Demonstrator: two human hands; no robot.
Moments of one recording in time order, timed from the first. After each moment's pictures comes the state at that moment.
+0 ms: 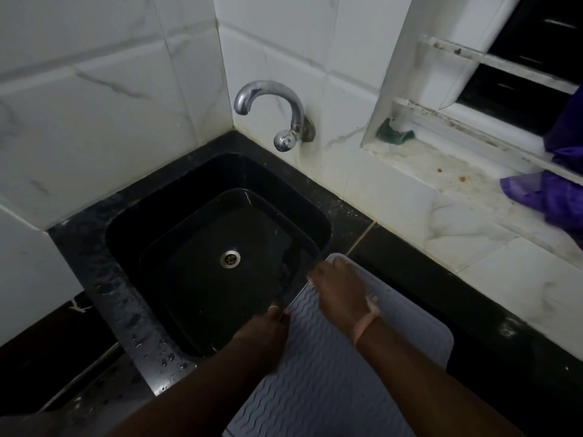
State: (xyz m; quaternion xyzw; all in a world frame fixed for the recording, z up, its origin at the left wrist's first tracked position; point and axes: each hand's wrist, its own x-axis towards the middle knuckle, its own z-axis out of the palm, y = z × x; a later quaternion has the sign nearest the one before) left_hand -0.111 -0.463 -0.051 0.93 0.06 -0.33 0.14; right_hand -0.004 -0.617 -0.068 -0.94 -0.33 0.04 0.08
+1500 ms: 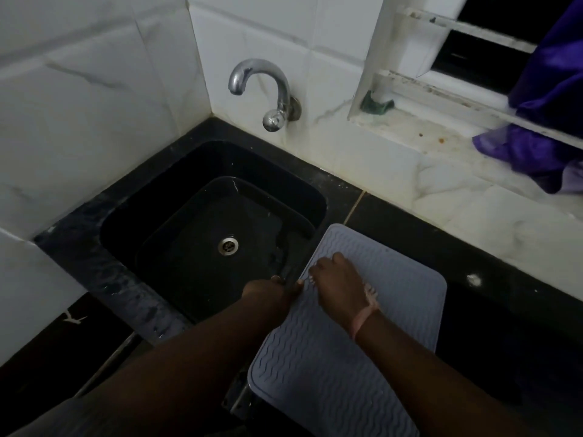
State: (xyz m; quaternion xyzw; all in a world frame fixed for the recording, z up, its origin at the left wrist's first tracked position) left_hand -0.101 -0.427 -0.027 0.91 -0.11 -0.40 0.00; right_hand -0.075 -0.592 -0.061 -0.97 -0.25 0.04 0.03
